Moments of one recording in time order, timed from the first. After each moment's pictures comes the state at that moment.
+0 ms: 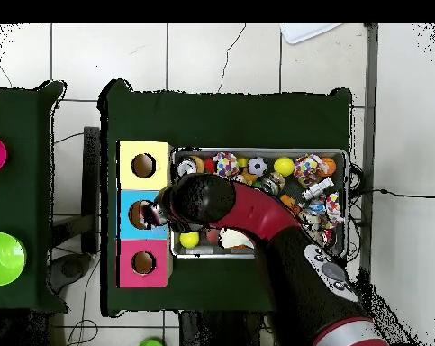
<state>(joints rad) -0.50 -0.74 0.48 1.89 0.17 0.73 0.98</state>
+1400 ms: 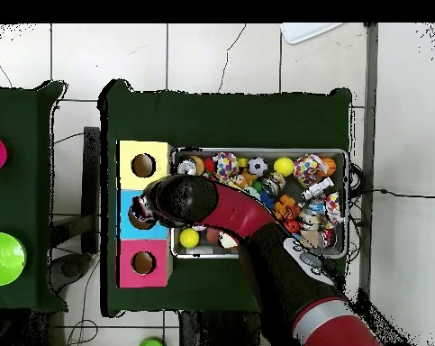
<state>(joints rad) -0.45 -0.67 0.48 1.90 0.23 0.56 0.98</state>
